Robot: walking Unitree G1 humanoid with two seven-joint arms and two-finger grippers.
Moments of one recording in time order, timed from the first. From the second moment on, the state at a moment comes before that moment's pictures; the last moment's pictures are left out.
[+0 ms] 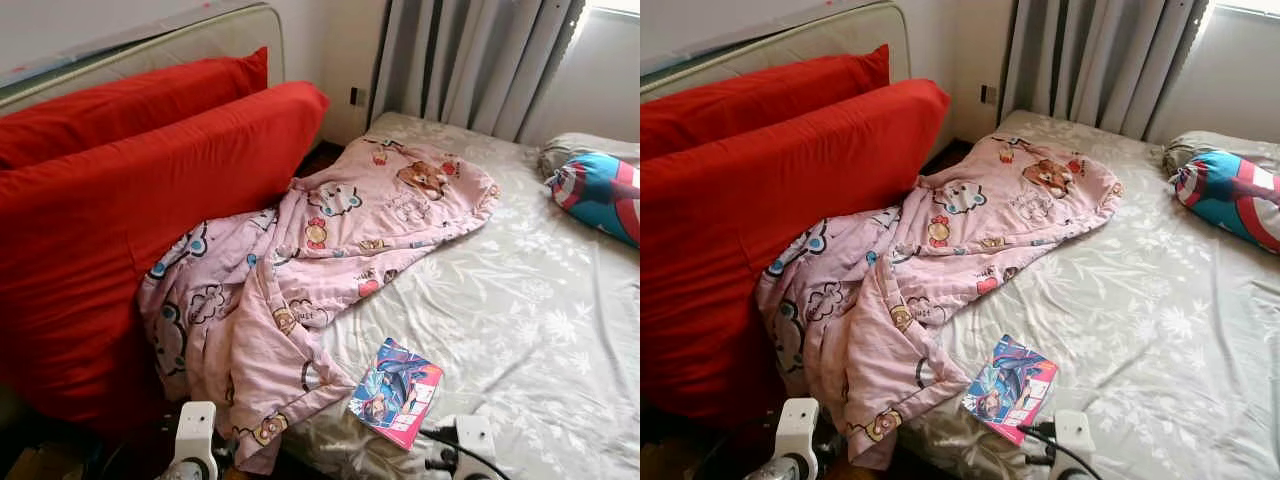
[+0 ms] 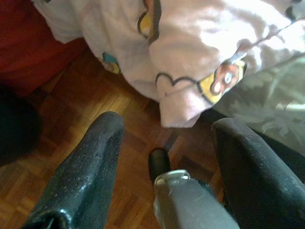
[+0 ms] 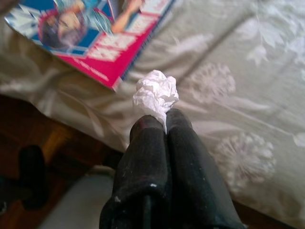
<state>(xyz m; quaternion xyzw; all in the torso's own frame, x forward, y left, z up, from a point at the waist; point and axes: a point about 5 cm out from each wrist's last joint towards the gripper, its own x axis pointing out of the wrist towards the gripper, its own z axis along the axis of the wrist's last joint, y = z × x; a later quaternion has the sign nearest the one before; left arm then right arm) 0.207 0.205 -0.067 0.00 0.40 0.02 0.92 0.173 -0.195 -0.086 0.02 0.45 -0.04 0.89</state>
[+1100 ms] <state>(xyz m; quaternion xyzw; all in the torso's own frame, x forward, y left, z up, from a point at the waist) 0.213 0.194 -0.066 0.01 0.41 0.00 0.91 0.150 -0.216 -0.093 0.01 0.49 -0.03 0.87</state>
